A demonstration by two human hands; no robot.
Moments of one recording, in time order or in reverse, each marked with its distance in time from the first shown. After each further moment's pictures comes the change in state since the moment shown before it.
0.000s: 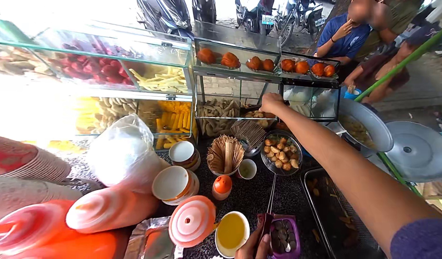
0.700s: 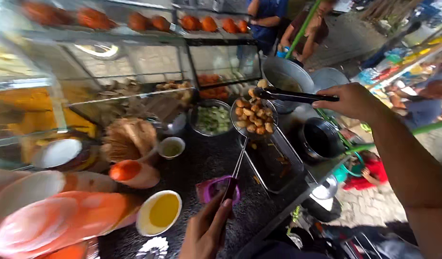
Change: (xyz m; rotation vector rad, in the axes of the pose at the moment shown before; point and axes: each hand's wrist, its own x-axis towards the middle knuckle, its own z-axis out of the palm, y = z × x) left_hand -0.030 0.036 0.077 0.143 -0.207 0.085; right_hand -0.341 0.352 0.058 0.305 0.293 0.087
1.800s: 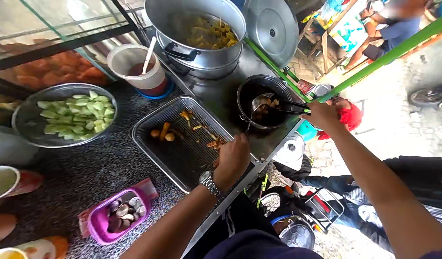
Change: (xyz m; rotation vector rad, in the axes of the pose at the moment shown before) left_hand 0.161 -0.029 0.339 1.365 -0.541 0.021; right_hand -0.139 0.329 0.175 -0.133 -0.351 0.648
